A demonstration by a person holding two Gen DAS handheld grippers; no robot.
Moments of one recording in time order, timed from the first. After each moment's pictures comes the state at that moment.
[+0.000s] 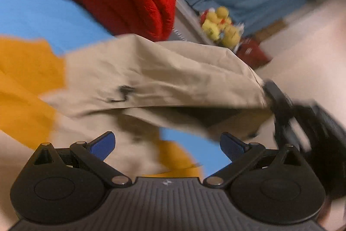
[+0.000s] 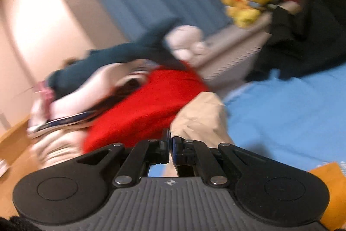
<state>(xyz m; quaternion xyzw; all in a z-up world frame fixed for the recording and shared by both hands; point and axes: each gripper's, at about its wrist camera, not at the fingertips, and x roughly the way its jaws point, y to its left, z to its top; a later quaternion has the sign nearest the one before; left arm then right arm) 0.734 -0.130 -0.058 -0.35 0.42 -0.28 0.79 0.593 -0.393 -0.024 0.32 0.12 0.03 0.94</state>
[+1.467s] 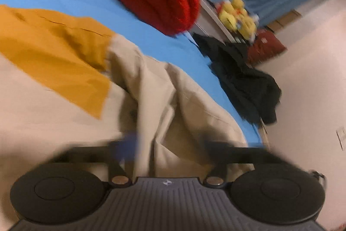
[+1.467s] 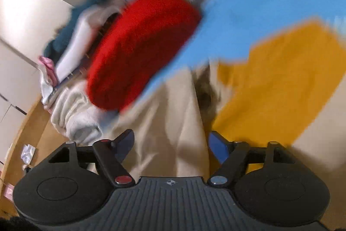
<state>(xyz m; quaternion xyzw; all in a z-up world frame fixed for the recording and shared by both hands) 0.682 -0.109 -0.093 -0.27 0.45 -0.26 0.81 0.540 -0.414 -0.153 0.45 0.30 0.09 0.84</state>
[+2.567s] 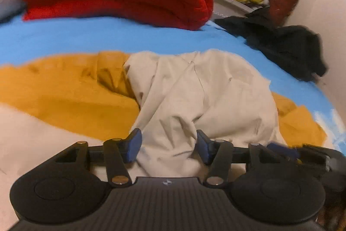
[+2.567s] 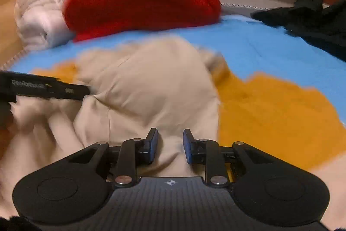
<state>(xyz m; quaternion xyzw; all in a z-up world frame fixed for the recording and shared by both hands) 0.711 -0.128 -0.140 -0.07 0.39 -0.23 0.89 0.541 -0.355 -0.186 0.06 0.31 0.05 0.95</state>
